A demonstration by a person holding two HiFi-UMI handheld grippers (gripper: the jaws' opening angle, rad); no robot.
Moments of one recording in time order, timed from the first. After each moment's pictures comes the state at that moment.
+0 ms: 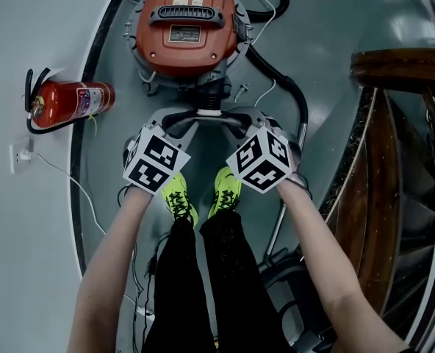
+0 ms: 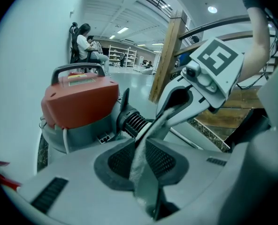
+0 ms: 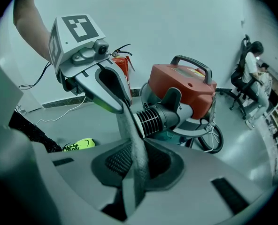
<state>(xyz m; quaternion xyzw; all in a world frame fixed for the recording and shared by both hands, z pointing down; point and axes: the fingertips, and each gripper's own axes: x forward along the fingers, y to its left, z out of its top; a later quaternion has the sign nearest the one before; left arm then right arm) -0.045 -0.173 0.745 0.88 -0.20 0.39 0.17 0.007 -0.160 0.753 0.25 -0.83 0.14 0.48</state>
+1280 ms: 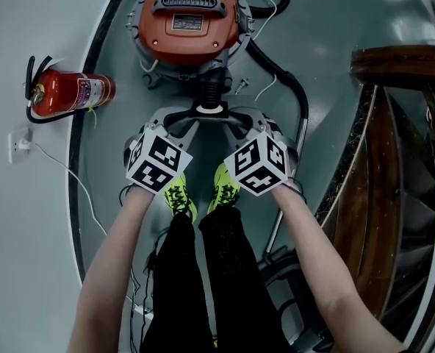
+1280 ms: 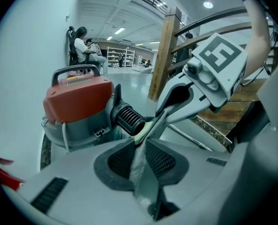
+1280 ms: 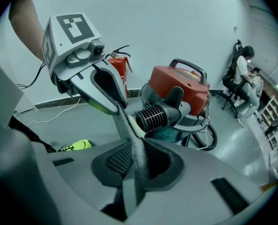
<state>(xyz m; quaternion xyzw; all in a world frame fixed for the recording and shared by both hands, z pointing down) -0.048 -0.151 0.747 0.88 -0.21 0.39 0.15 0.007 -0.141 0.752 0.30 -0.82 0.12 0.47</state>
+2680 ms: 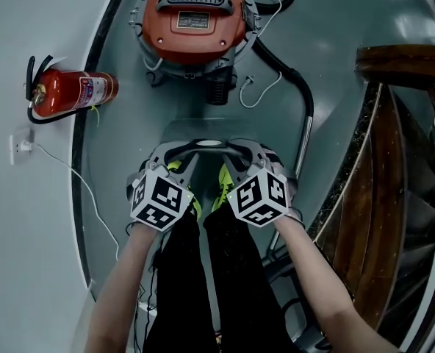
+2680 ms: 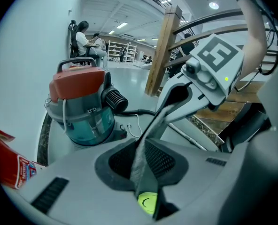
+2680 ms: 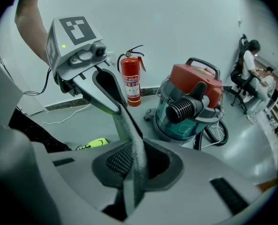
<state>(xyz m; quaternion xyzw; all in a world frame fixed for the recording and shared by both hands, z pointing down) -0.071 -0.078 0.745 0.87 -0.20 0.41 0.18 -0.017 -0.071 0.750 0.26 -0.83 0.15 0.47</state>
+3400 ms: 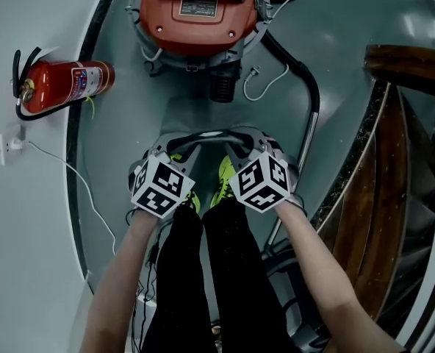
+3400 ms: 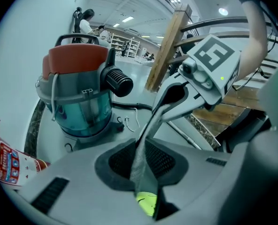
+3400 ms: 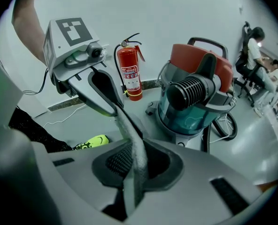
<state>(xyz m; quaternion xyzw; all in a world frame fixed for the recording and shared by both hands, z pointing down) -0.069 -0.082 0.792 0.86 -0.18 0.41 0.23 -0.015 -0.083 0.798 0.23 -0.83 0.18 0.48</state>
